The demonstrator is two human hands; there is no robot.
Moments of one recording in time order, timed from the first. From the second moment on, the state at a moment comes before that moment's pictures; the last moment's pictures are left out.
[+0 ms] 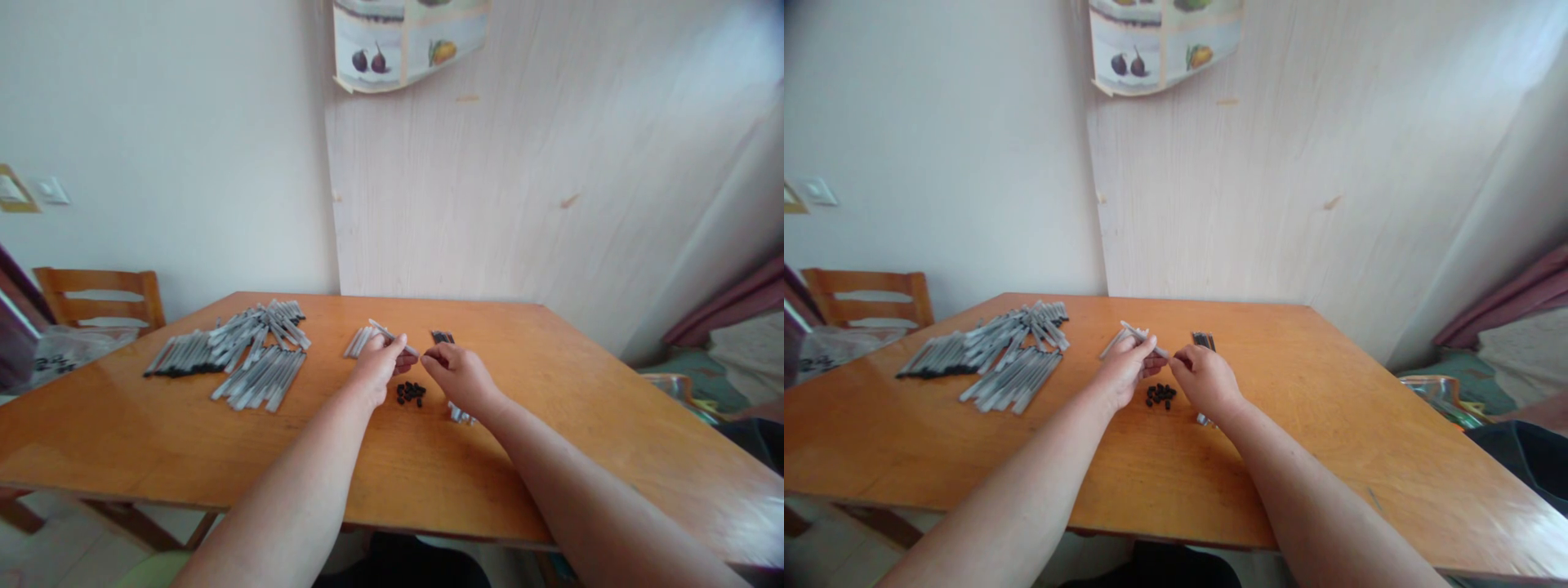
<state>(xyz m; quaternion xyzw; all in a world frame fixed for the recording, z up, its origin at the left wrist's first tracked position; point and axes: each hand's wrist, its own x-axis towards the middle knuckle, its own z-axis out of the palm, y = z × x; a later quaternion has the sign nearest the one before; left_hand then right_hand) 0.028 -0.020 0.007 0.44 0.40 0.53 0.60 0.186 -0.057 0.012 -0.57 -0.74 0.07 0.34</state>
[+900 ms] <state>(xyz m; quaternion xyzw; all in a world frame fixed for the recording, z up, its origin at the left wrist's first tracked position) 0.000 0.000 0.013 0.34 0.43 0.65 0.53 0.240 -0.045 0.024 -0.60 -0.74 0.10 0.29</state>
